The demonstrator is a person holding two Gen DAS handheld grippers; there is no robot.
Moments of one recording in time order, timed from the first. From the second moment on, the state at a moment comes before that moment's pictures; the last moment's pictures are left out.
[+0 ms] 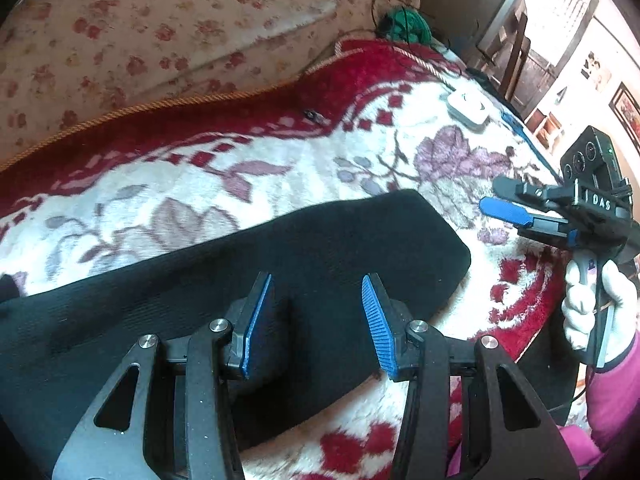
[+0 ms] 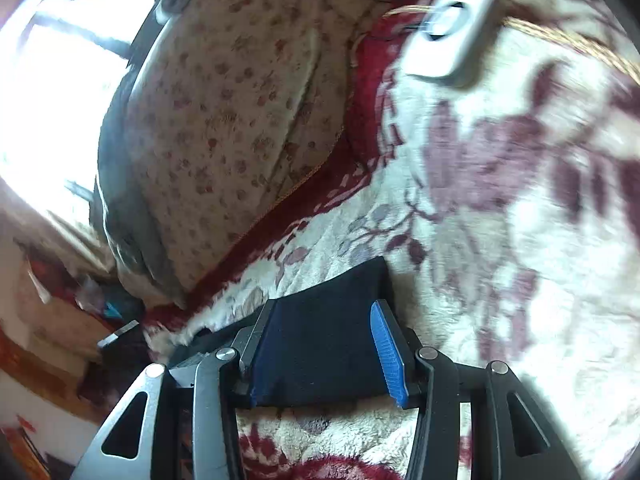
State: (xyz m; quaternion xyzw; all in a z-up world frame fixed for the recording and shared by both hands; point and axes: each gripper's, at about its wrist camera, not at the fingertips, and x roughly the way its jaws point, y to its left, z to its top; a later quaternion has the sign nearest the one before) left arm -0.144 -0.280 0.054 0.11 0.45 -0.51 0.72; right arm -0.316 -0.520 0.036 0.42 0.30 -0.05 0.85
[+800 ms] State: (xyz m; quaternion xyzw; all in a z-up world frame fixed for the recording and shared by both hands) left arm -0.048 0.065 0.087 -0.09 0.45 -0.17 0.87; right arm -0.103 -0.257 0.030 0.33 0.43 0.30 0.79
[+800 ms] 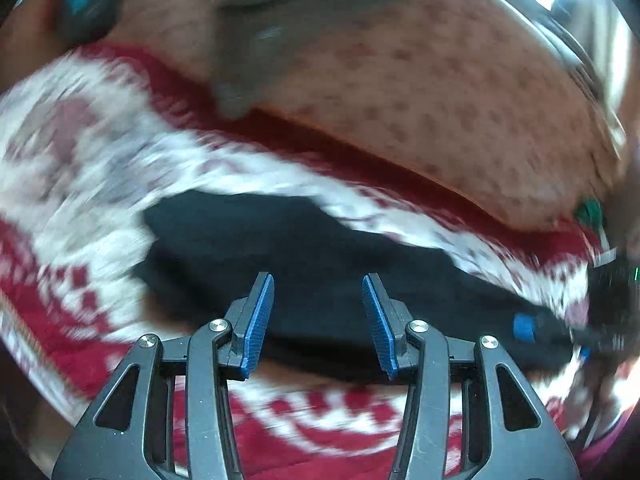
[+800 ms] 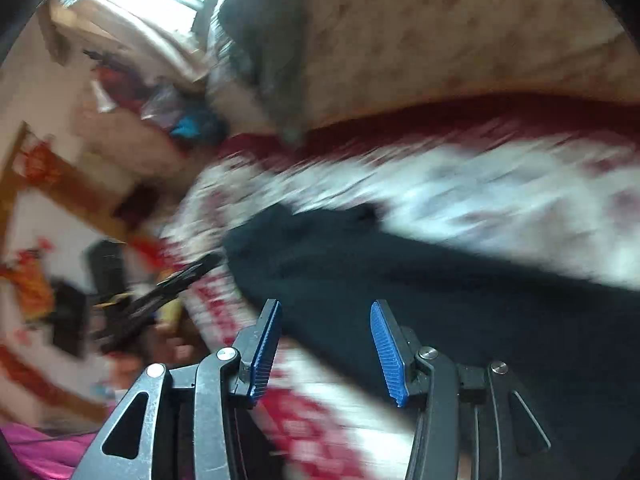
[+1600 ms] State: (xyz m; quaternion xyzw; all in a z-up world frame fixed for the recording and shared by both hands) left arm 0.023 0.109 0.041 -0.23 0.47 -0.10 0.85; right arm -0.080 -0.200 -0.053 0.57 0.44 0.29 0.64
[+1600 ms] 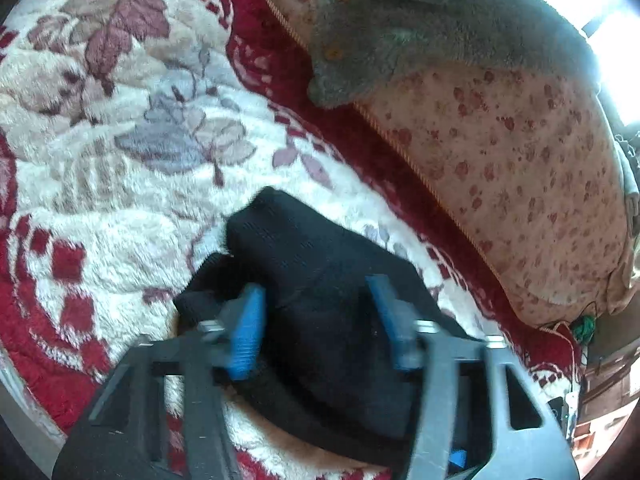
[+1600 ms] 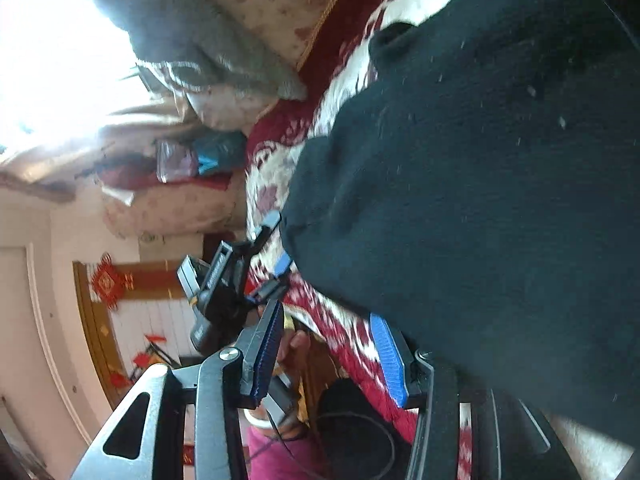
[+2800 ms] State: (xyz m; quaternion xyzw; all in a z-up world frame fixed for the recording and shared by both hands) left arm -0.026 0.138 0.049 -0.22 0.46 -0.10 0.86; right arm 0.004 -0.228 0.013 0.19 0.47 0.19 0.84
